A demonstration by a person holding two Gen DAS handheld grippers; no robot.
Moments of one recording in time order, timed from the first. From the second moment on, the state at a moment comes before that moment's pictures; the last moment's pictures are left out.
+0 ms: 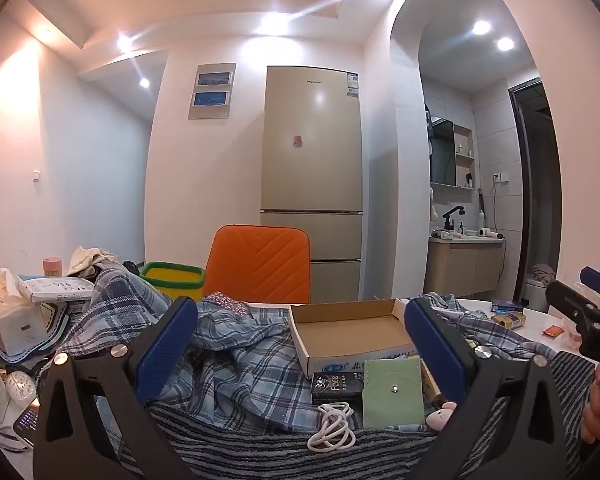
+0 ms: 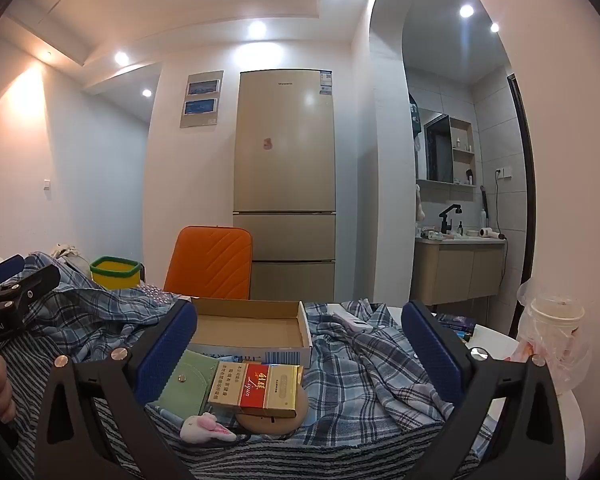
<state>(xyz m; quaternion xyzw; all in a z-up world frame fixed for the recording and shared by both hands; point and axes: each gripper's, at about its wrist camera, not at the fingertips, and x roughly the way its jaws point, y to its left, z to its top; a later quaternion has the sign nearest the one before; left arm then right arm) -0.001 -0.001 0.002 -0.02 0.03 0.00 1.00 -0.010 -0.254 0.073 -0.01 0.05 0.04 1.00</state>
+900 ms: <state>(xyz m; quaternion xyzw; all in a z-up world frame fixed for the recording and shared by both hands) 0.008 0.000 -0.003 -0.01 0.04 0.00 1.00 -0.006 -0.257 0.071 -0.01 0.05 0.04 1.00</state>
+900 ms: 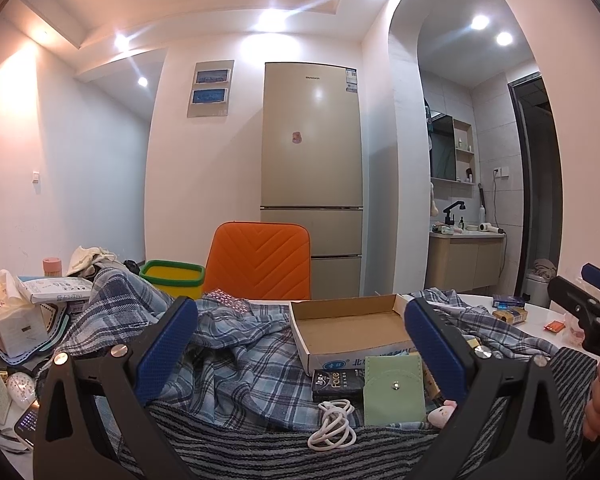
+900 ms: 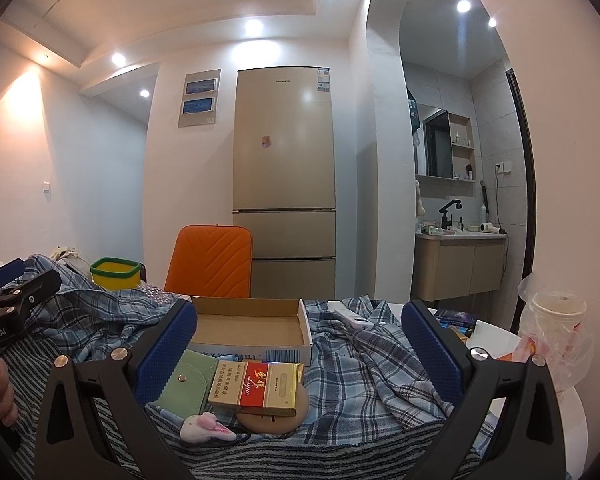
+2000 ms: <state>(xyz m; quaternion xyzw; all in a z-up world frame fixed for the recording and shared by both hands) 0.005 -0.011 0.000 0.01 0.03 0.01 1.00 -0.007 -0.258 0.072 -0.01 0.06 0.04 1.00</state>
